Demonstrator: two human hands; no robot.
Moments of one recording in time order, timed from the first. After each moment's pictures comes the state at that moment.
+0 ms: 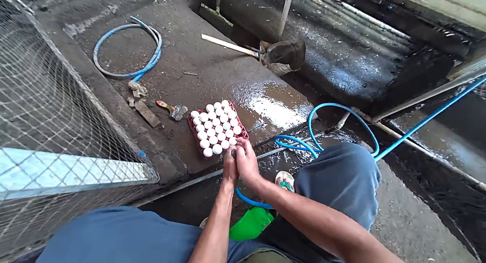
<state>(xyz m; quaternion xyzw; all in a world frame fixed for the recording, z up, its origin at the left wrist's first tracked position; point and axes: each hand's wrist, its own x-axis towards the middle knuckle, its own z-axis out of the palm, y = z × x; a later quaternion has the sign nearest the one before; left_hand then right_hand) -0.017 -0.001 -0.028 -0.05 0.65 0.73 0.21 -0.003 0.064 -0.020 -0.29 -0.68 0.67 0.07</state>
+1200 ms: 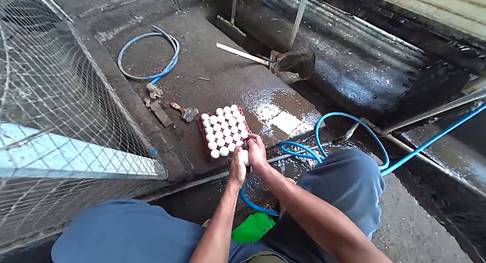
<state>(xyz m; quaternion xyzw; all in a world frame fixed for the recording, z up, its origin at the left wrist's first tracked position) -0.014 -0.004 -0.037 0.00 0.71 0.68 0.15 -0.019 0.074 -0.021 -0.31 -0.68 0.67 0.04</state>
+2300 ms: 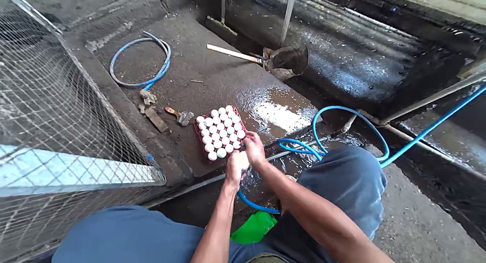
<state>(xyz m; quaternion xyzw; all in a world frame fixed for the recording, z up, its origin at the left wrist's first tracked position) -0.013 0.006 -0.023 -0.11 0.67 0.69 0.24 -0.028 0.095 -0.027 -0.32 -0.66 0.68 0.03</state>
